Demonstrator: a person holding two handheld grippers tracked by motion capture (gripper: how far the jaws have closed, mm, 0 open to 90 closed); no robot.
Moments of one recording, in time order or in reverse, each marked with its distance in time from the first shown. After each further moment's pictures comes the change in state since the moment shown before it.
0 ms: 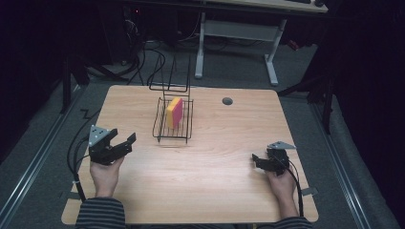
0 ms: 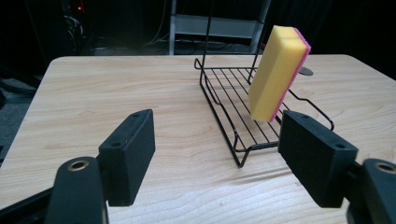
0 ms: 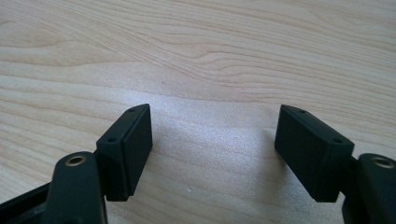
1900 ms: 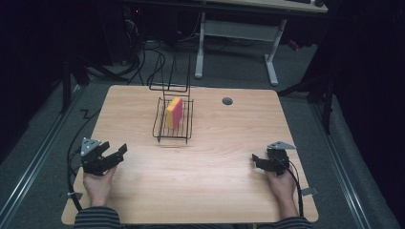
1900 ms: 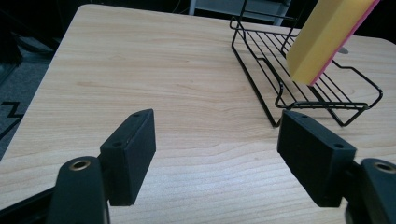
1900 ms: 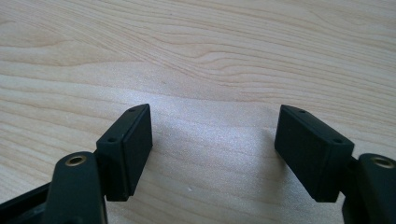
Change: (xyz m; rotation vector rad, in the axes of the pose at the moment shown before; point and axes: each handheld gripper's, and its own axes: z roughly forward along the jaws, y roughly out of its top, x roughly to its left) left arm 0.028 -0.040 0.000 0.077 0.057 -0.094; right arm 0.000 0.000 0.000 -0.002 -0.003 -0.005
